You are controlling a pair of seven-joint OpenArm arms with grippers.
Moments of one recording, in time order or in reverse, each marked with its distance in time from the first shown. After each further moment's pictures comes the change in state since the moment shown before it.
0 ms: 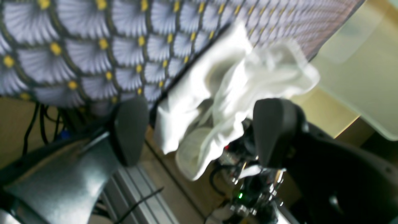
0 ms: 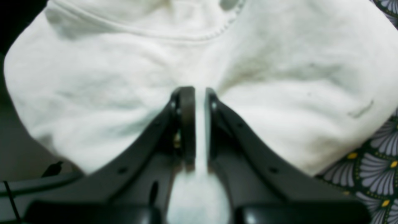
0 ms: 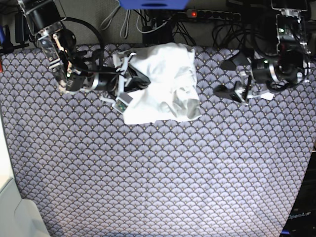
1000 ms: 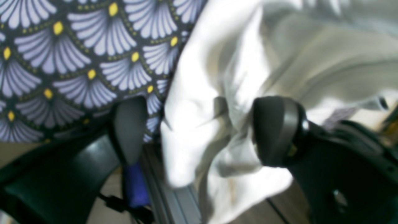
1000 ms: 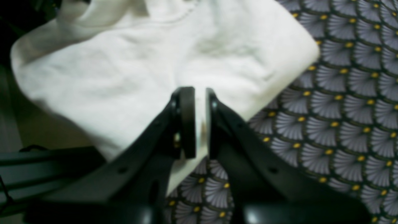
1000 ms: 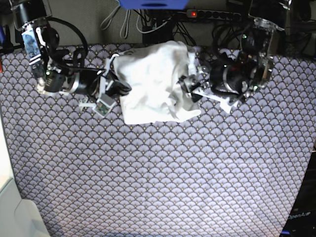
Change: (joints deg) left arm -10.6 3.4 25.9 2.3 29.7 1.6 0.7; right arm -3.5 4.7 7.7 11.1 -0.7 0.1 -3.9
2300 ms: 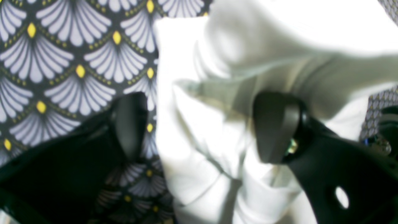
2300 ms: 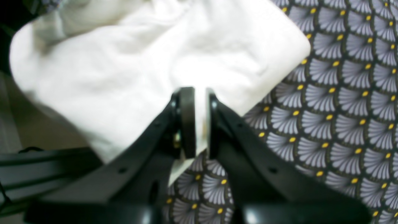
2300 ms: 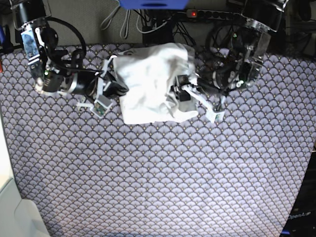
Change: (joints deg) left arm 1.1 2.1 4.0 -5.7 5.3 -24.0 -15.8; right arm -0.3 -0.1 0.9 -0.9 0.0 0.0 -0.2
